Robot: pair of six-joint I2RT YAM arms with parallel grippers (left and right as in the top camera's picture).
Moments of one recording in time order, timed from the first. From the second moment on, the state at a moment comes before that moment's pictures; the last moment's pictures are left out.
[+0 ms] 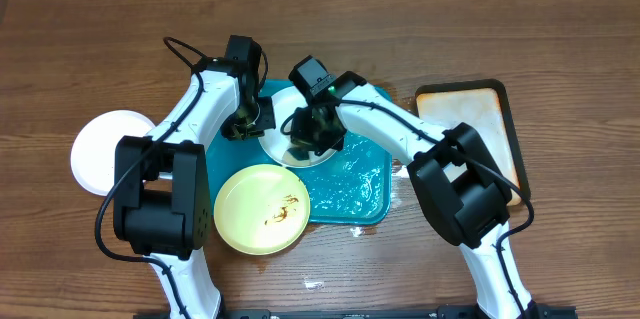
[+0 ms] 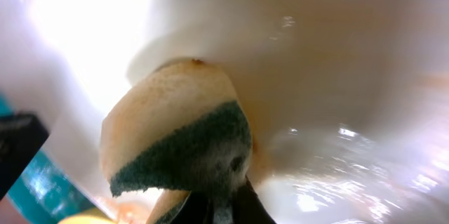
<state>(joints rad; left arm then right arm) -0.16 2.01 1.42 -0.91 0.03 -0.32 0.67 2.26 1.73 -0.83 -0.28 0.86</state>
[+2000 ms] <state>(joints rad) -0.17 2.01 1.43 -0.95 0.06 -0.32 0.58 2.26 1.77 -1.00 -0.04 0.70</state>
